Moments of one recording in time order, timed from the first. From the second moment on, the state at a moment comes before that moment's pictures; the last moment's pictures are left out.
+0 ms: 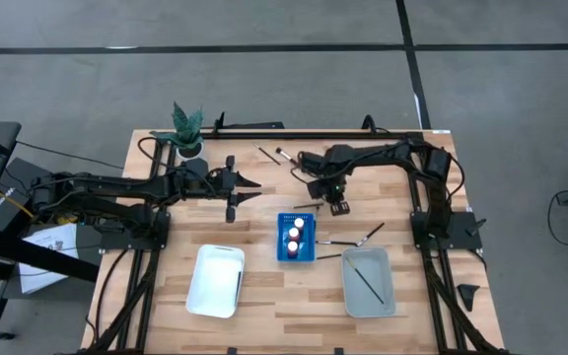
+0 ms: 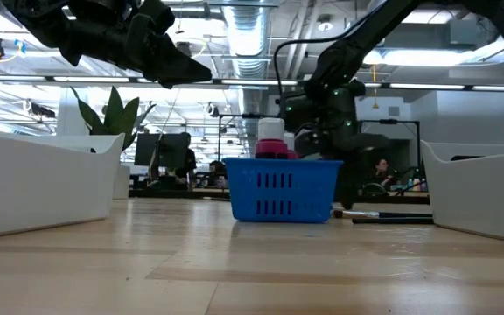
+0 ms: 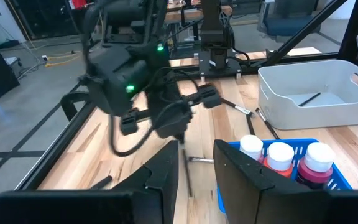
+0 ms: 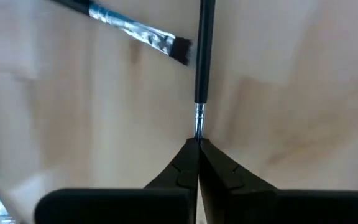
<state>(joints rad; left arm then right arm) 0.23 1.11 0.49 0.40 0.11 0.18 -0.37 1.99 1.28 -0.93 -0.16 -0.59</state>
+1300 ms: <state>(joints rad) 0.23 1.11 0.47 0.43 0.13 0.18 0.26 1.29 0.98 -0.98 -0.02 0.67</state>
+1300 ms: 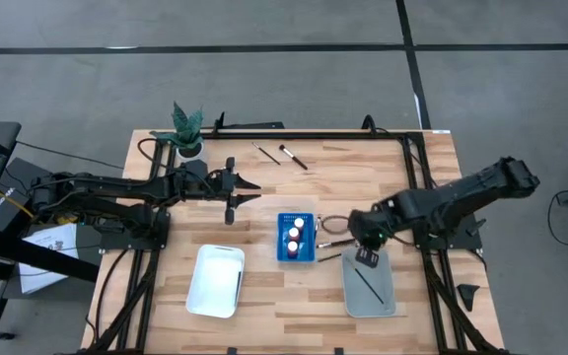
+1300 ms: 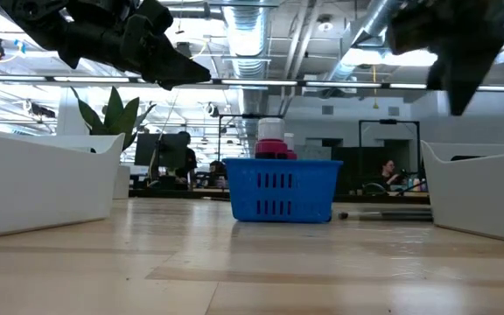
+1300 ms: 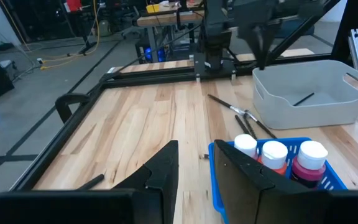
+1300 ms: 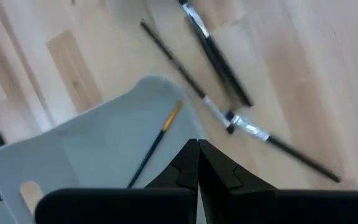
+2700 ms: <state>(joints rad) 0.23 1.11 0.47 0.45 0.13 0.20 0.21 1.54 1.02 -0.65 0.00 0.24</state>
